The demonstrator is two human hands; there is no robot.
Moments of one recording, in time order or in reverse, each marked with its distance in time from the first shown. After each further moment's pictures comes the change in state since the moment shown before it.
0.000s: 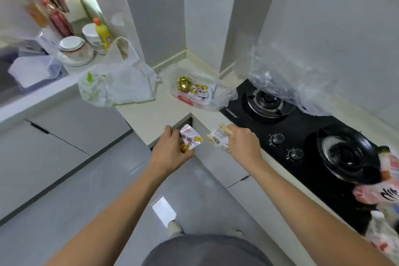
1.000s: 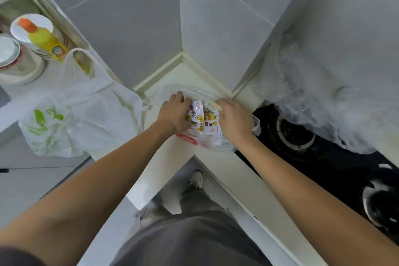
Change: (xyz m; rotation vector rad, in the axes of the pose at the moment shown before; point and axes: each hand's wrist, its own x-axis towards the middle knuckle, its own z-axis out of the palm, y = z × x) left_hand 0.394 -0.035 0.017 0.245 -0.282 0.230; right_hand 0.339 -0.018 0.086 -0.025 -0.043 -0.036
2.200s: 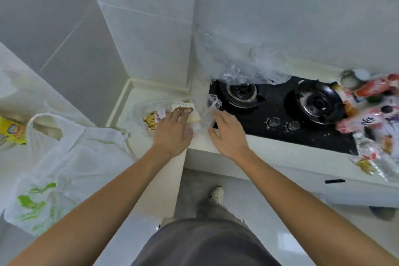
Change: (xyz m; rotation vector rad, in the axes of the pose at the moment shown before) left_hand -0.099 0.018 -0.040 0.073 0.036 0.572; right_hand -0.170 -0.076 -0.016 -0.017 0.119 0.474
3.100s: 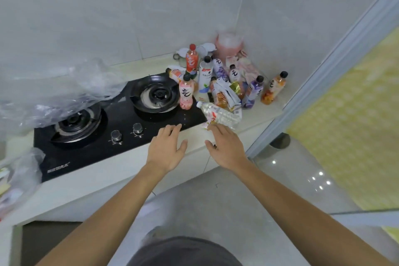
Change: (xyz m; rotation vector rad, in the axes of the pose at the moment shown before) left_hand 0.034 0.539 0.143 -0.021 -0.104 0.469; right_hand -0.315 0.453 -0.132 0.029 0.234 0.526
